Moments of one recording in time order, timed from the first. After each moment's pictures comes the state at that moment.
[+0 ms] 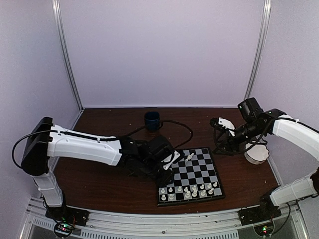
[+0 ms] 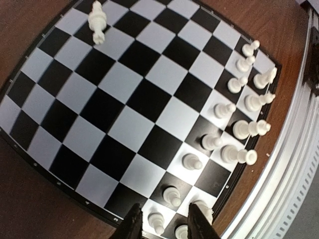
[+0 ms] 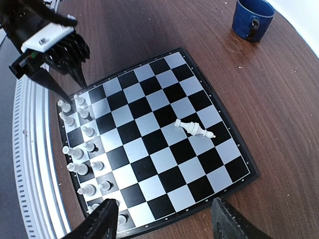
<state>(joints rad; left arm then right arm) -1.21 1.83 1.27 -0.45 0.04 -0.32 0.36 1.23 0.99 -0.76 -0.60 -0.63</state>
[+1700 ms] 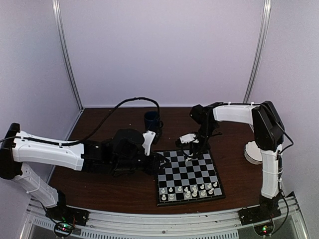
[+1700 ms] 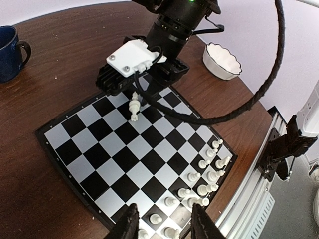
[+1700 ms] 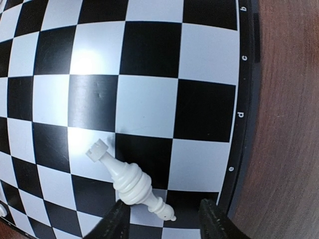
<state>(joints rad) -1.22 1.46 0.97 -0.05 -0.15 -0.58 0.53 2.10 1.60 -0.97 -0.30 -1.16</state>
